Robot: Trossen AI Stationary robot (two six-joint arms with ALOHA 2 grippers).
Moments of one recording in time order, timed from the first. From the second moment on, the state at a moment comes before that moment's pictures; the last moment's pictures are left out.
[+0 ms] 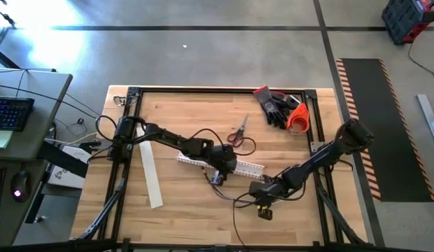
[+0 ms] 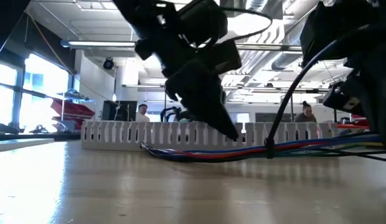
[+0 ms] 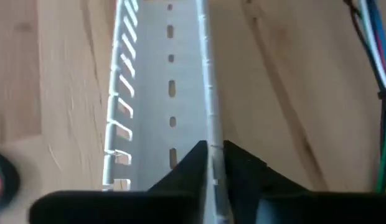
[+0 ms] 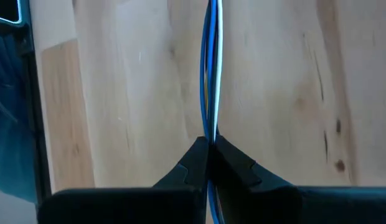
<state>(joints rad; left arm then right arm) -0.08 2.05 1.30 -0.14 0.11 0.19 0.56 1.66 0.85 -0.25 -0.03 0.79</state>
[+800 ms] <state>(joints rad) -0.22 1.61 1.05 -0.46 0.19 0.25 0.57 1.66 0.79 -0.21 0.11 0.78</state>
